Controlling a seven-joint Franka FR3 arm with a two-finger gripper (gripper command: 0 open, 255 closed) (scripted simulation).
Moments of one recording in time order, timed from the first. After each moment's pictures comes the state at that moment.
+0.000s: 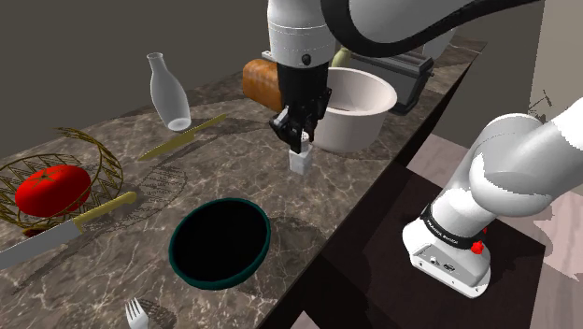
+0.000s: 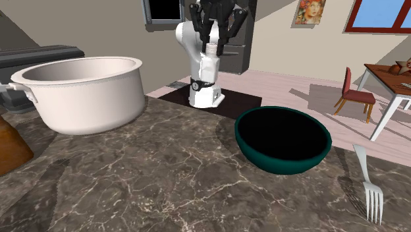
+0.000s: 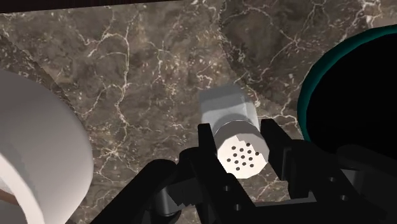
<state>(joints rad) 0.14 -0.54 0.51 -2.37 0.16 1.83 0.47</state>
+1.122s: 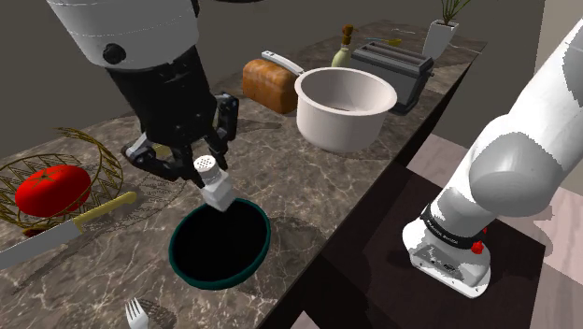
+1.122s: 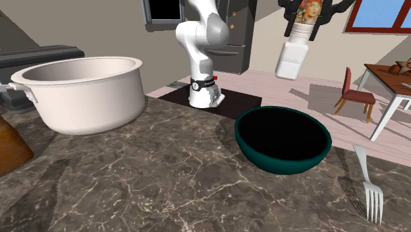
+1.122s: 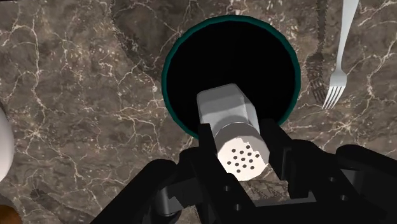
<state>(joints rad) 0.15 0.00 0.84 -1.79 -0.07 1.69 0.92</state>
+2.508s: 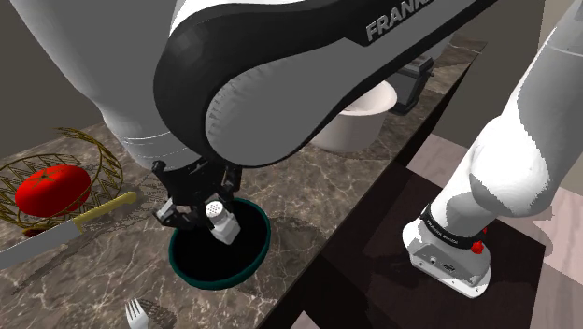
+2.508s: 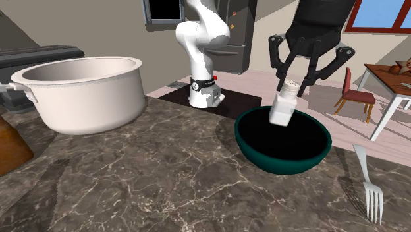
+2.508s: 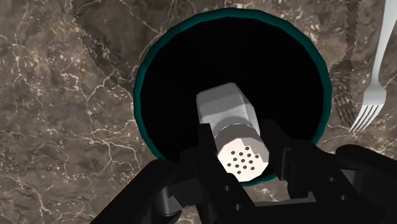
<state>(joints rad) 0.16 0.08 0.85 -1.98 -0.14 1.93 1.00</state>
